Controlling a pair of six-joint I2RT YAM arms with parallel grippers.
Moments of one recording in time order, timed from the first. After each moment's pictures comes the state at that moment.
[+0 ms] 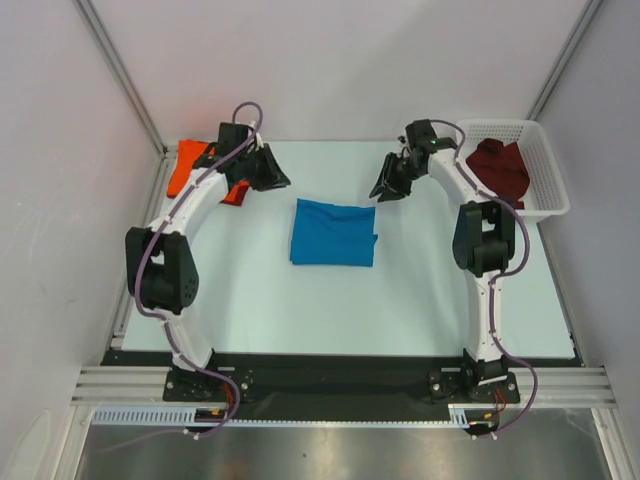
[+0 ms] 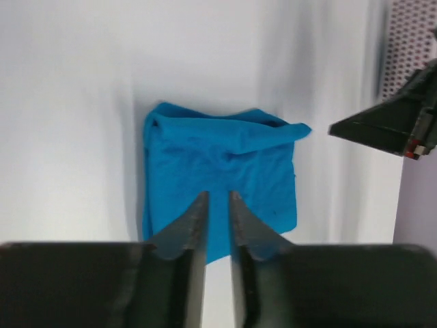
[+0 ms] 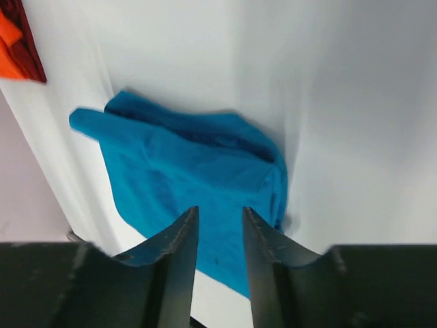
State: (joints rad) left arm -0.21 1.86 1.61 -0.53 0.33 -0.52; right arm 0.21 2.28 2.05 -0.85 -0.48 0.51
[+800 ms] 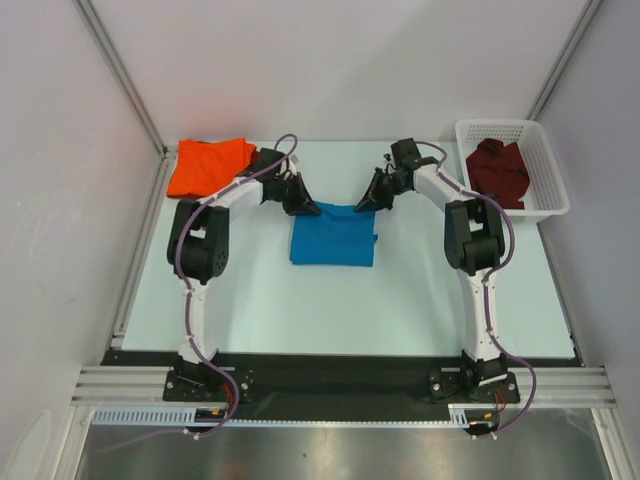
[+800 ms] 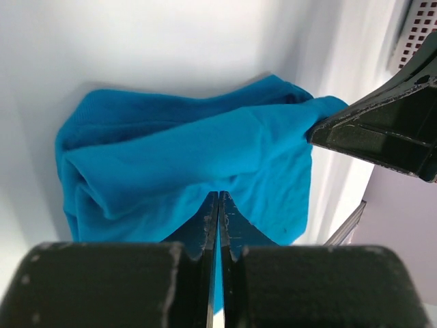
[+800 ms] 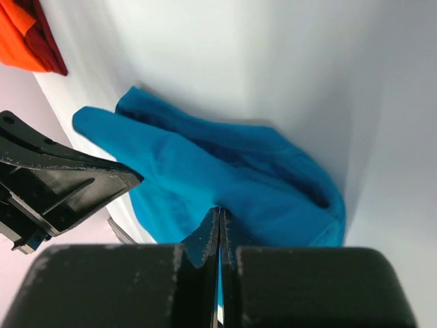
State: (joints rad) left arm -0.28 2.19 1.64 -0.37 0.58 -0.63; right arm 0.27 2.32 1.90 -0.62 -0.61 0.67
